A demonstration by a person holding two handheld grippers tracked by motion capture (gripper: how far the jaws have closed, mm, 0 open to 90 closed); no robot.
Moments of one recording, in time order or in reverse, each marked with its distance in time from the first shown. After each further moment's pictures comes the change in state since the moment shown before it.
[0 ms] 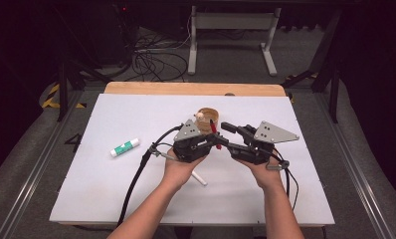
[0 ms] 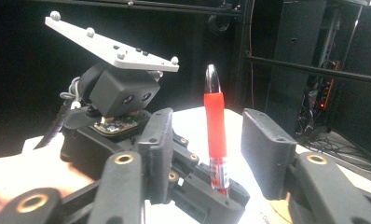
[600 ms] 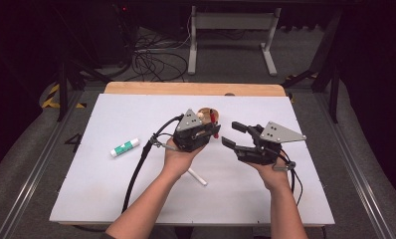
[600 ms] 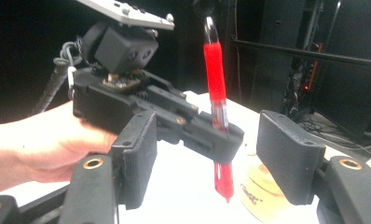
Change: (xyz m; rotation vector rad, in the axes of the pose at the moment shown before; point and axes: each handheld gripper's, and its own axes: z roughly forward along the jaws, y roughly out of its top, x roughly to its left) left arm 0.015 0.020 0.006 0.008 0.081 0.053; right arm -0.008 -0.004 -0.016 0.062 -0.063 0.027
